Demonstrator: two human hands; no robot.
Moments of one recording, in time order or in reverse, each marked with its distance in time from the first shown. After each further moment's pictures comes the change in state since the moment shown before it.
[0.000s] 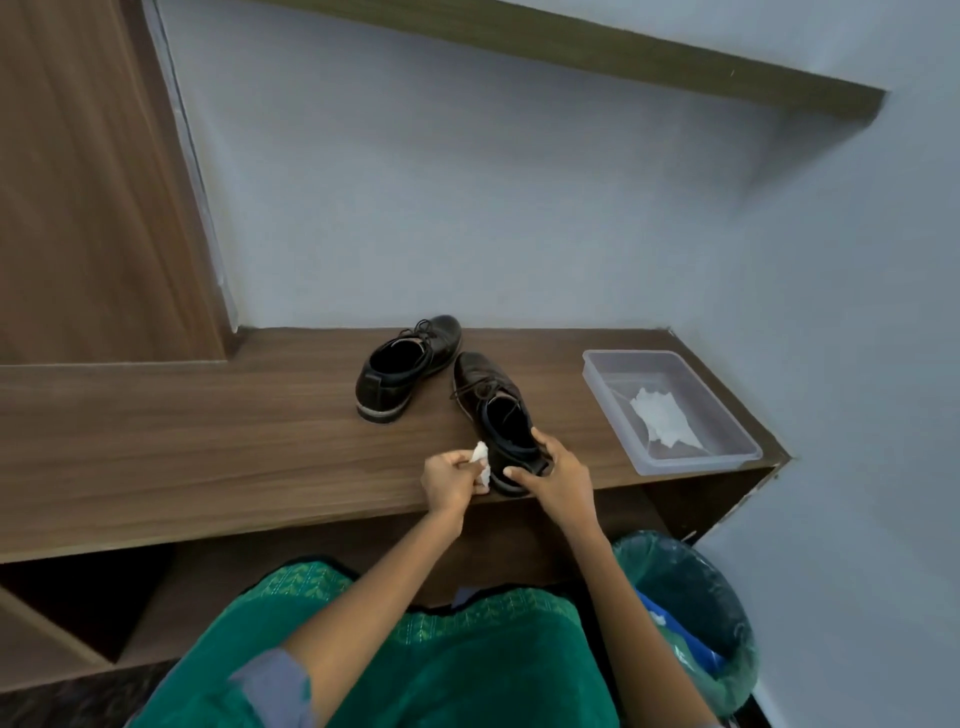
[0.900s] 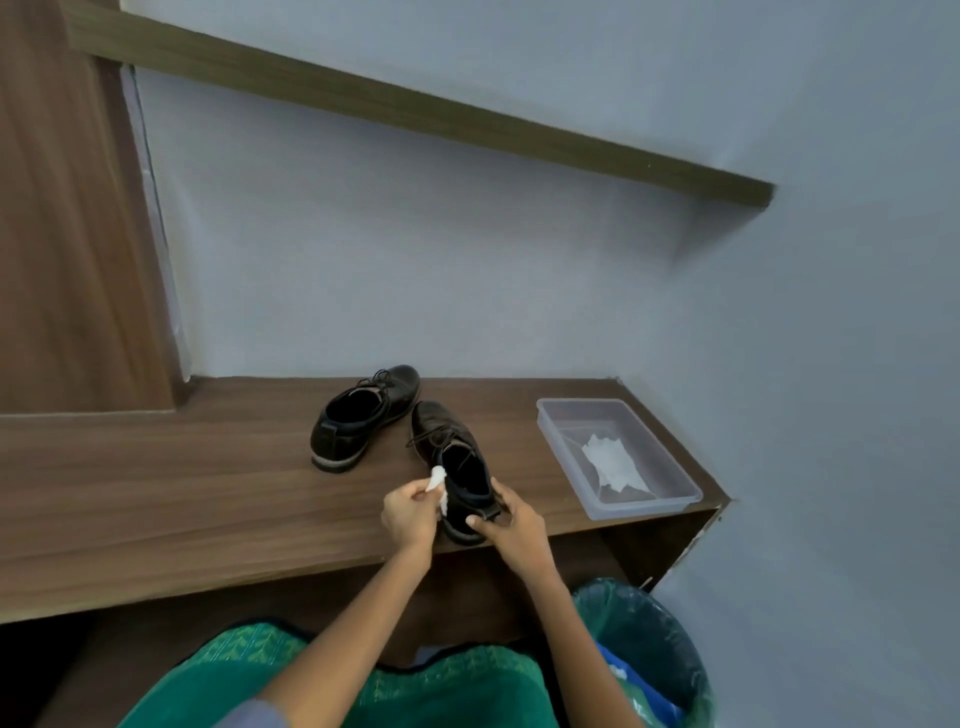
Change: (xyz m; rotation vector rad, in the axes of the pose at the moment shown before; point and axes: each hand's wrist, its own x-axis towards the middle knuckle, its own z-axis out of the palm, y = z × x) left_hand -0.015 0.022 0.012 -0.022 0.165 0.115; right_hand -0.005 0.002 -0.008 0.131 -0.103 0.028
